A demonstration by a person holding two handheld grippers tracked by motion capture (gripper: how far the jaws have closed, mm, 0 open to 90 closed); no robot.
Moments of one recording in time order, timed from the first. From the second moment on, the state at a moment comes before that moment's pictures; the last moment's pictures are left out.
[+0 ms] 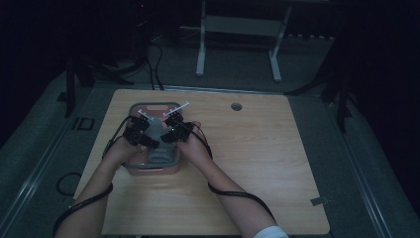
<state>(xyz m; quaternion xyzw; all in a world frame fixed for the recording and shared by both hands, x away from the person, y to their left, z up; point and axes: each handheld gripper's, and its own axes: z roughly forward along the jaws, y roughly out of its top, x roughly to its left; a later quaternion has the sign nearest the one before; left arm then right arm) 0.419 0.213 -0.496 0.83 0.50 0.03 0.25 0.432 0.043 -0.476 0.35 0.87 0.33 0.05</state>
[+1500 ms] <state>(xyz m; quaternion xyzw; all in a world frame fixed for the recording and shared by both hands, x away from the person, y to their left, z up) 0.338 0.194 -0.453 0.77 0.42 0.23 0.41 0.391 -0.076 -0.443 0.28 0.86 0.43 0.08</state>
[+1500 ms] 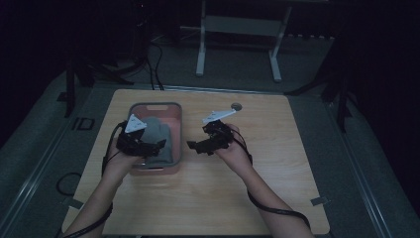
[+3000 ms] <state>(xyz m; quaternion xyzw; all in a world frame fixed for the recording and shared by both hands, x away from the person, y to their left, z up) 0.282 0.054 -0.520 0.84 0.25 0.13 0.46 0.324 -0.227 -0.518 0.27 0.86 0.43 0.07</state>
